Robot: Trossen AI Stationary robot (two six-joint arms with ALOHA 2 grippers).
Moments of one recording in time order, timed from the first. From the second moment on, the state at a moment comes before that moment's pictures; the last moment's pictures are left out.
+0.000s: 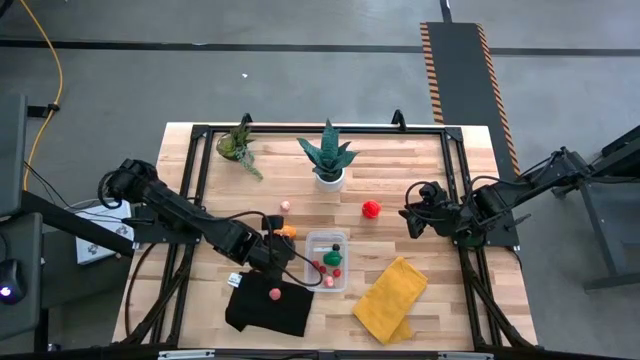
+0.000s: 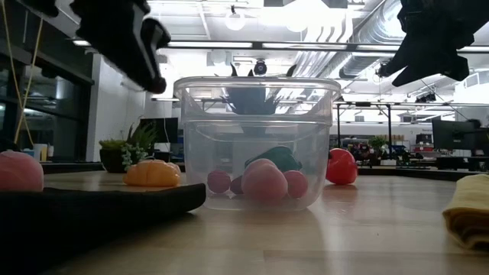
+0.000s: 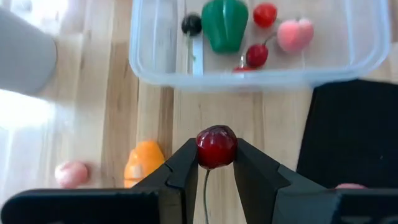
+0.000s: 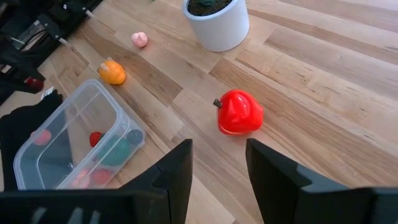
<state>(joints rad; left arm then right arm) -0.35 1.57 1.10 -0.67 -0.39 -0.34 0.41 0.81 0.67 -0.74 0.59 1.13</state>
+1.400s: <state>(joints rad) -0.09 1.61 1.15 -0.28 0.12 -0.07 0.41 0.81 0.67 -0.74 0.59 1.14</state>
